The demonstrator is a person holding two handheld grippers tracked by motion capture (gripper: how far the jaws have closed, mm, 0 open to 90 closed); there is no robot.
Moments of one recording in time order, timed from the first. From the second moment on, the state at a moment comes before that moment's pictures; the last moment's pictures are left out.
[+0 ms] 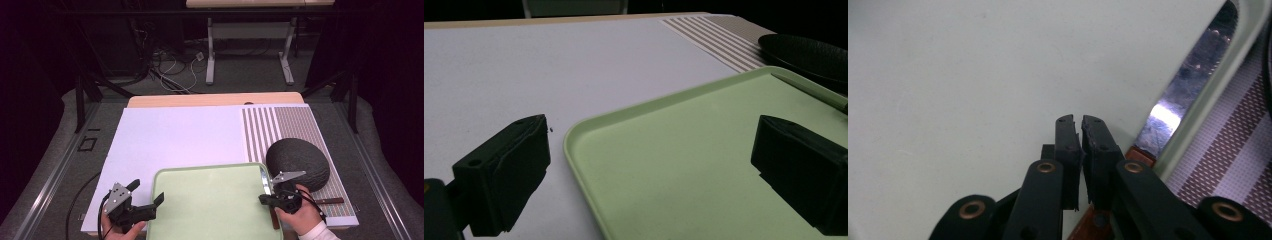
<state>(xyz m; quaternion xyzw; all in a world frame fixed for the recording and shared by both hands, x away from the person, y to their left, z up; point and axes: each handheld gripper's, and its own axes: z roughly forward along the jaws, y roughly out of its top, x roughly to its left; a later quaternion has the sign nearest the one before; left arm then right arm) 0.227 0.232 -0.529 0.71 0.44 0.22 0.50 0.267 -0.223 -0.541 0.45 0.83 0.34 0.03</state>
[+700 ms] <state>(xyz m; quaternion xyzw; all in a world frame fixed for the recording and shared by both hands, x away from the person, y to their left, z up) 0.228 0.231 -0.529 0.71 0.45 0.22 0.50 0.261 -0.212 -0.538 0.37 0.83 0.42 0.06</state>
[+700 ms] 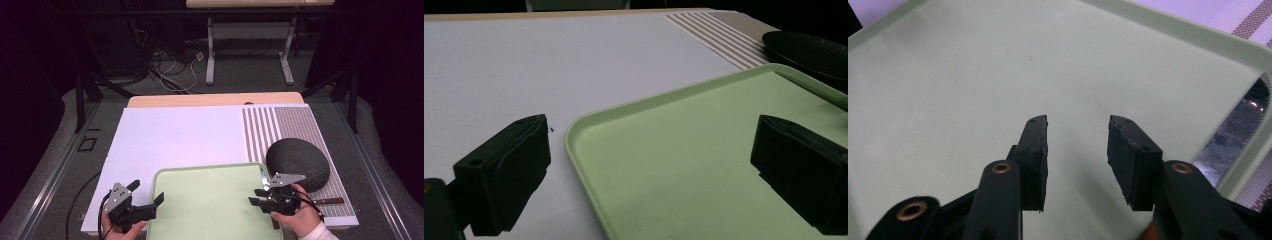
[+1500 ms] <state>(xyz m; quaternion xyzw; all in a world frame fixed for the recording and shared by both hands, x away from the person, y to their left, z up) 0.228 0.231 -0.529 0.71 0.45 0.22 0.50 0.277 -0.271 -0.513 0.41 0.79 0.43 0.13</state>
